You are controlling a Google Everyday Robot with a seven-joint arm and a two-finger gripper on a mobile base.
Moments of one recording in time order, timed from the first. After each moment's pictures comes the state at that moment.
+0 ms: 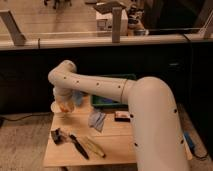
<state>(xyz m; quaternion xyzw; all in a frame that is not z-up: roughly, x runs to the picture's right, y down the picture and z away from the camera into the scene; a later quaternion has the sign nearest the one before) -0.231 0.079 0.803 -0.22 -0.26 -0.41 0.84</state>
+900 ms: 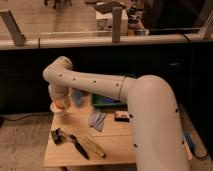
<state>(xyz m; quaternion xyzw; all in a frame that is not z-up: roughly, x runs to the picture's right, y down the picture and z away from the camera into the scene) -0.254 0.057 0.782 -0.19 -0.27 -0.45 0.83</state>
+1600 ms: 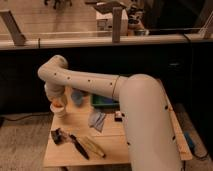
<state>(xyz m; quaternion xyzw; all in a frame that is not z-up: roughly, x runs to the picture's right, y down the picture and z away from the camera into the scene) -0.270 0.052 0.791 -0.18 -0.27 -0.48 0.82</state>
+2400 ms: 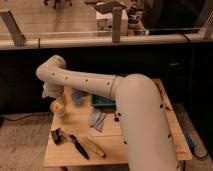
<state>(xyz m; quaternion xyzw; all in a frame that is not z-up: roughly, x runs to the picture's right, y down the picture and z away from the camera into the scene) -0.273 0.055 0.793 -0.18 -0.27 -0.48 0.81</state>
